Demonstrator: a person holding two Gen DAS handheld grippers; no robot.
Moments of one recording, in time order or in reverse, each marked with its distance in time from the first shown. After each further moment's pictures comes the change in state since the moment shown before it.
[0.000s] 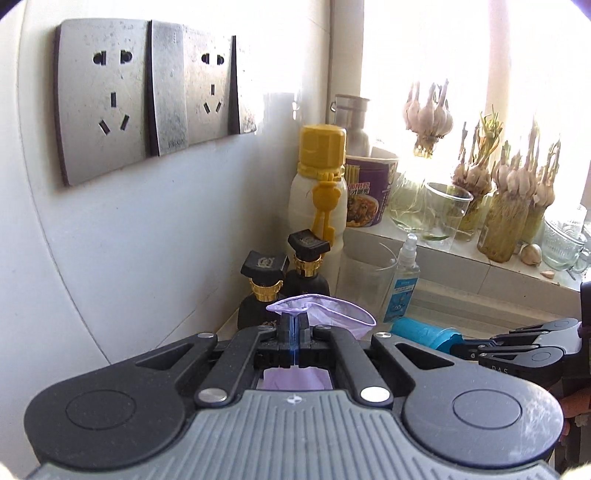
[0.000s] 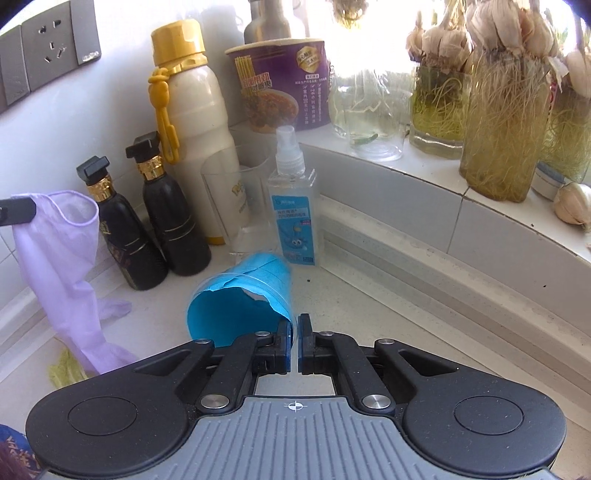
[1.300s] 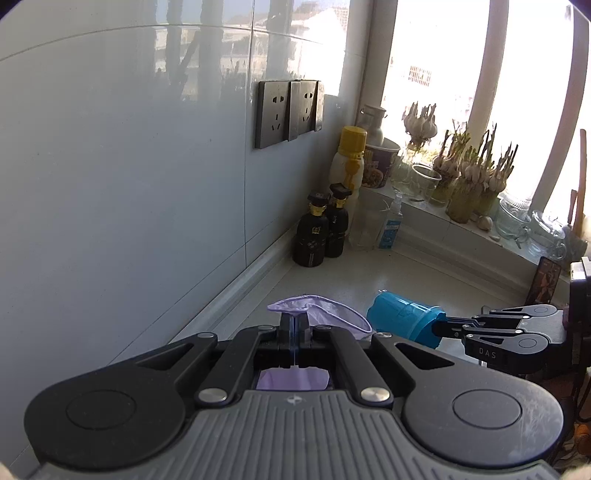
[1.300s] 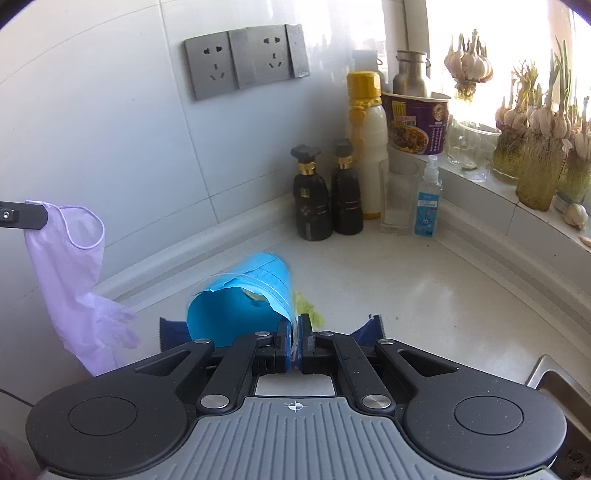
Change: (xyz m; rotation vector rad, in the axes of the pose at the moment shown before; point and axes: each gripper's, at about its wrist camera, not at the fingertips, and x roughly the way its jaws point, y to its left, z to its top) left arm -0.217 0.041 -0.044 -0.109 0.142 0.038; right arm -0.173 0.109 -0.061 -0.131 0.004 0.198
